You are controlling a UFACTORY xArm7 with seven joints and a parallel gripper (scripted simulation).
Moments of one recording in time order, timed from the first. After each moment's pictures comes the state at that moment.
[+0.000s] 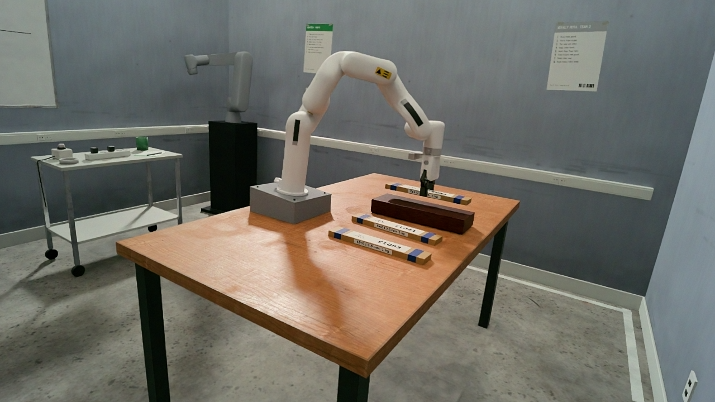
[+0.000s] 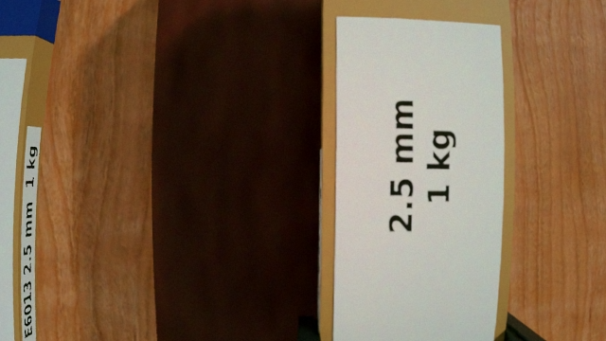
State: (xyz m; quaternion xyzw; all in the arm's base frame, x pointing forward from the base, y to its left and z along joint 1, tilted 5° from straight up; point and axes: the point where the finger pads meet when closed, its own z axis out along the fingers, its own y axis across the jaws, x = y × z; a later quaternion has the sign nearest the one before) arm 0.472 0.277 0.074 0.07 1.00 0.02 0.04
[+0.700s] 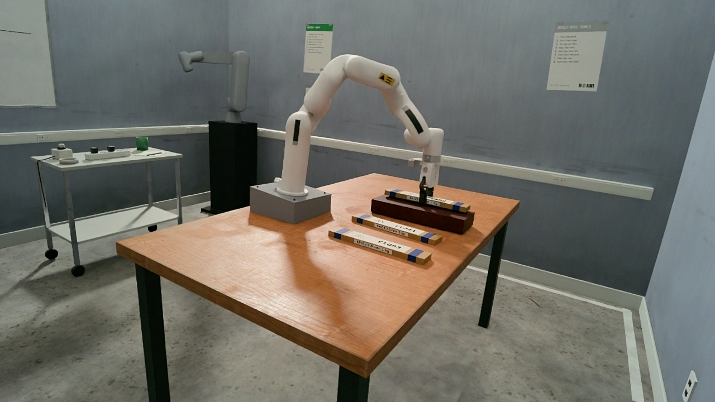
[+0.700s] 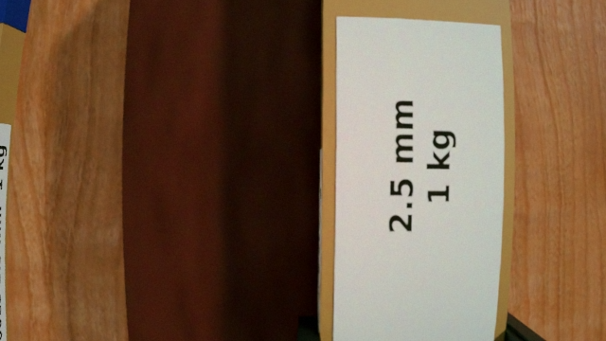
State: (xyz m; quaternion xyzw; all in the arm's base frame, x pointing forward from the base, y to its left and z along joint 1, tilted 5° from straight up) arm 0.474 0.279 0.045 0.07 1.00 0.02 0.04
